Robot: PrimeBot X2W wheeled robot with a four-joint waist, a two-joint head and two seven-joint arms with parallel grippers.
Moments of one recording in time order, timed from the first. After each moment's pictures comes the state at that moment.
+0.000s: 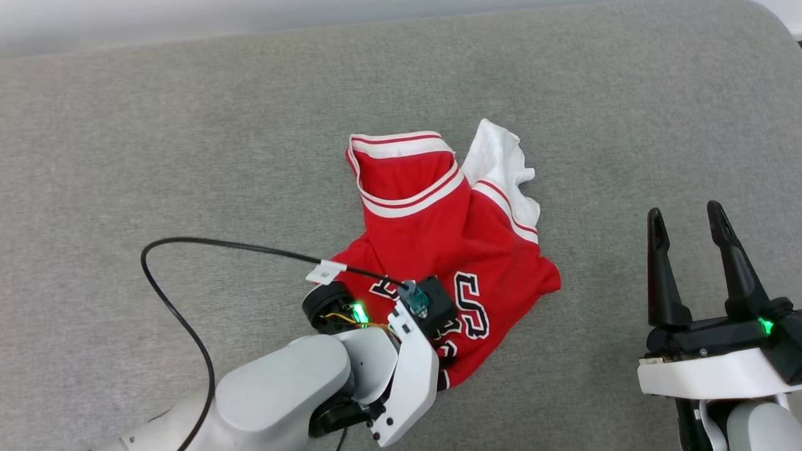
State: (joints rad) left arm -0.80 0.42 -1.27 0.25 -0.90 -0.13 0.44; right arm -0.08 -0.05 -0.01 -0.10 0.12 0.13 -0.26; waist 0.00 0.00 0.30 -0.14
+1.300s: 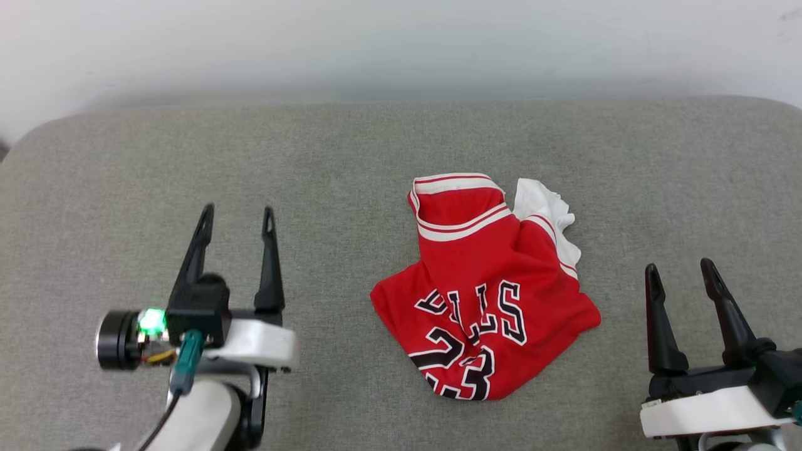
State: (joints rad) left arm -0.32 0.42 -0.52 0.06 -0.40 0.47 -0.26; right arm 0.02 -0.05 -0.04 -0.04 0.09 0.13 -0.26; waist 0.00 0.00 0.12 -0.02
